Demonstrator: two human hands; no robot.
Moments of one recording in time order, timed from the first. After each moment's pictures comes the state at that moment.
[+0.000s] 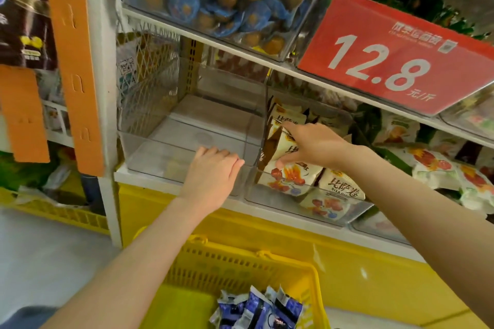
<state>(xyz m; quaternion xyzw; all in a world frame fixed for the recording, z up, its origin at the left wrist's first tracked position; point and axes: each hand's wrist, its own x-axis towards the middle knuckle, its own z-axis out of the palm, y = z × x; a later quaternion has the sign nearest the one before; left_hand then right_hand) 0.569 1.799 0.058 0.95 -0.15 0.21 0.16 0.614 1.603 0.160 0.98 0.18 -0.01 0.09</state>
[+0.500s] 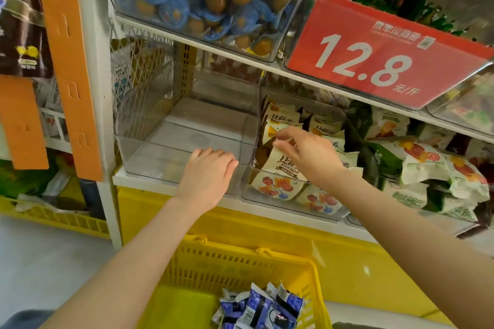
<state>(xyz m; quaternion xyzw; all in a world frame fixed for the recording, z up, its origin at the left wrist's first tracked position) 0.570 1.800 0.057 0.95 -0.16 0.18 0.19 0.585 1.596 0.130 0.97 0.16 0.15 -0.09</state>
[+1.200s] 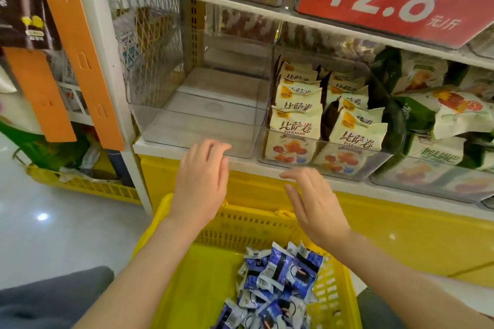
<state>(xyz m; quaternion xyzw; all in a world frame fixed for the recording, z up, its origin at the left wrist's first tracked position) 0.501 1.818 0.023 0.91 -0.13 0.29 0.25 0.476 1.604 0.025 0.93 0.21 0.21 -0.20</state>
